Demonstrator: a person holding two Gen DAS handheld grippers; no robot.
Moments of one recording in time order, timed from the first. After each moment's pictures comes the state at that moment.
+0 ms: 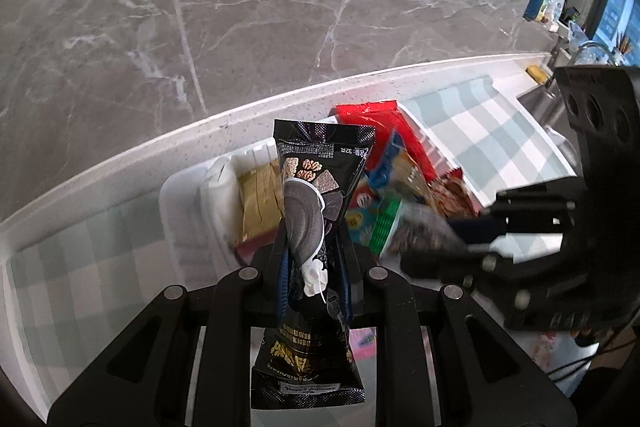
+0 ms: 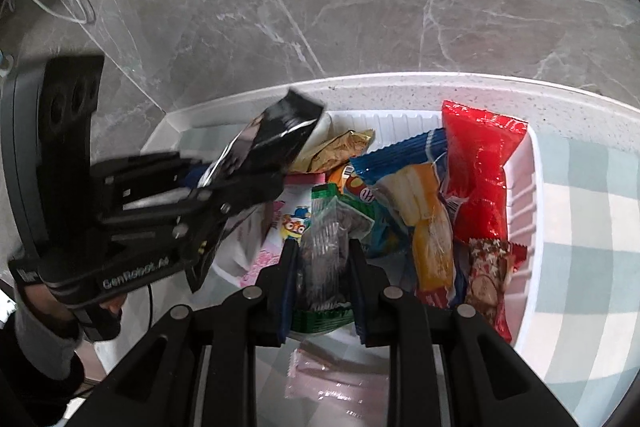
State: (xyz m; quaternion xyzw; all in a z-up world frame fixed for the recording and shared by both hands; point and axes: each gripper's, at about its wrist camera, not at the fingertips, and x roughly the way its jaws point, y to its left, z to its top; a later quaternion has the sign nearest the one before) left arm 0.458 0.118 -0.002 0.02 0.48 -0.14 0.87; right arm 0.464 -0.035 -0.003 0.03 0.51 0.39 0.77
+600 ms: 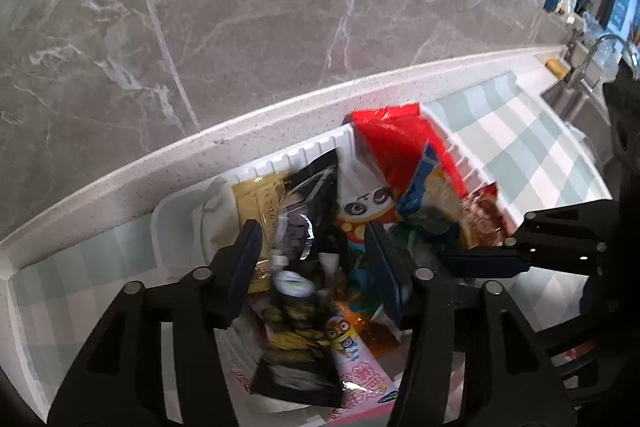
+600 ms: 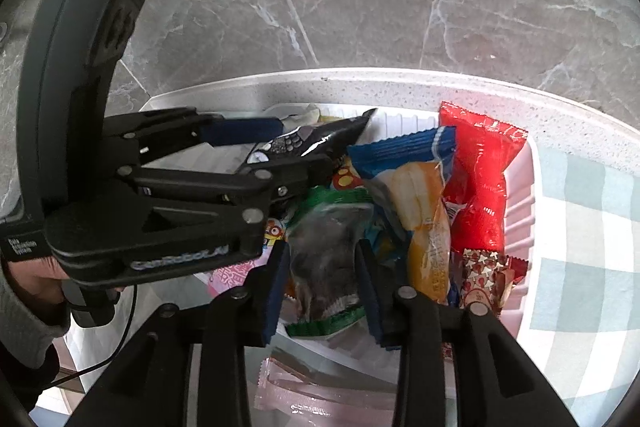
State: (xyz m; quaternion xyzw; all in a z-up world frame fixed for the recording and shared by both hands) left arm 0.488 0.102 -0.026 0.03 0.47 -0.11 0.87; right arm 0.457 -0.018 -0.011 -0.02 0.50 0.37 0.78
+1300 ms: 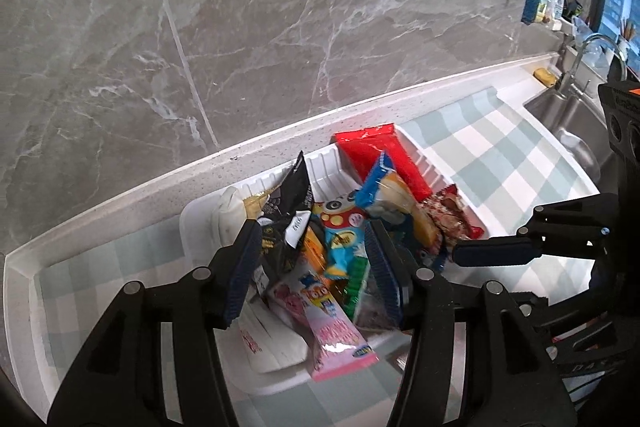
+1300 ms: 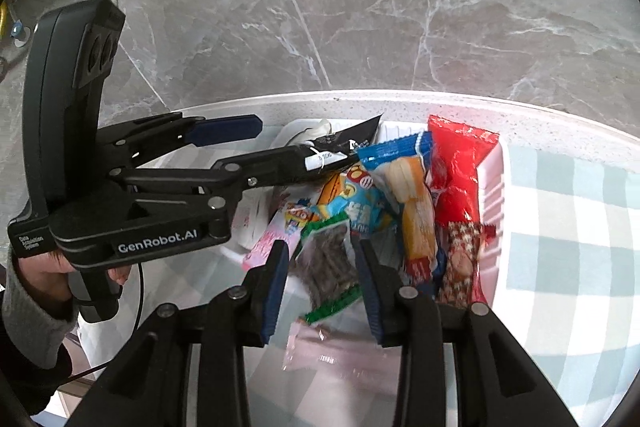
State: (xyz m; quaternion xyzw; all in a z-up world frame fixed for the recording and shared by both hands) left arm 0.428 0.103 0.027 0.05 0.43 -0.11 0.89; right arm 0.417 -0.064 0.034 0.00 0.48 0.37 0.79
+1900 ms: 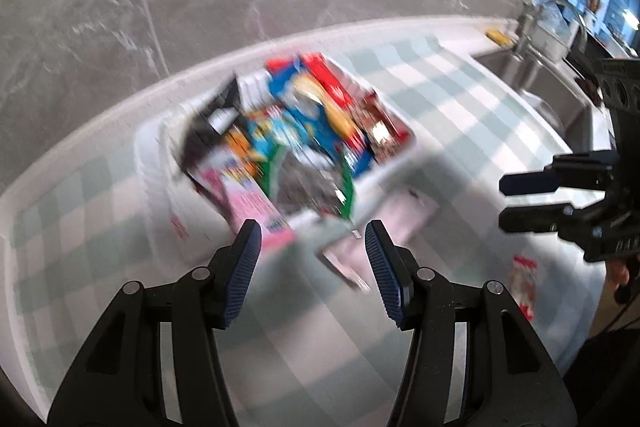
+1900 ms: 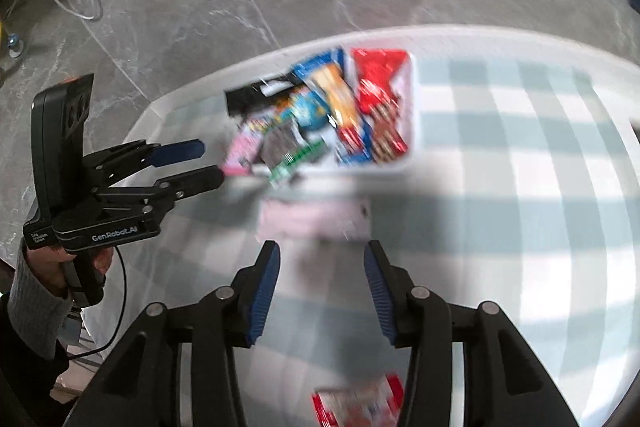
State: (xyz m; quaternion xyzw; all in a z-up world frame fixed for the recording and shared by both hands) left arm 0.321 0.082 -0.005 0.05 0.47 -0.17 0.87; right arm 0.332 -0.159 0.024 0.04 0.52 0.30 0.80
